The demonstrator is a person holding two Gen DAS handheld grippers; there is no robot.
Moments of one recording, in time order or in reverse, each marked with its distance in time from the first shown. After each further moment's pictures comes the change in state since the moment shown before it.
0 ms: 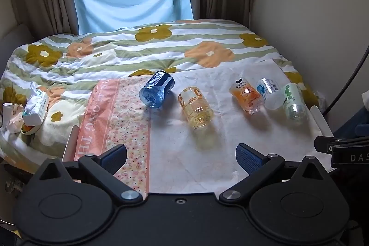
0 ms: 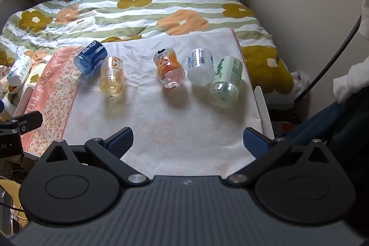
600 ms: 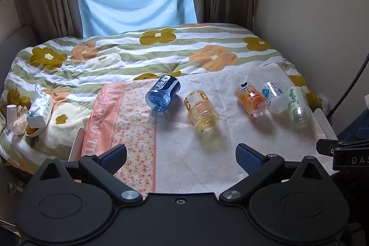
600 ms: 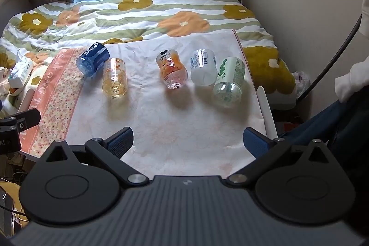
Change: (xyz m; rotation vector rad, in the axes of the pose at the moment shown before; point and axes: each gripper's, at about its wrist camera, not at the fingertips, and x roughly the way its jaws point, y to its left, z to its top) left arm -0.003 0.005 0.000 -0.001 -0.036 0.017; right arm -0.001 0.004 -0.001 0.000 -0.011 0.002
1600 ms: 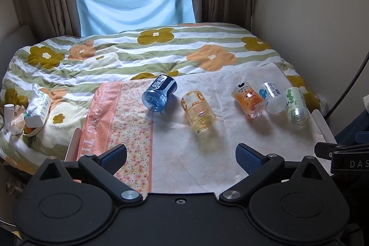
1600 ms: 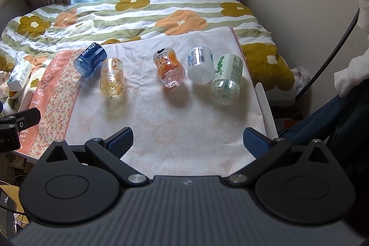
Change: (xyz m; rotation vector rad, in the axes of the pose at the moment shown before) left arm 0.002 -0.006 0.000 0.001 0.005 -0.005; right arm 0.000 -0.004 -0.003 0.015 0.003 0.004
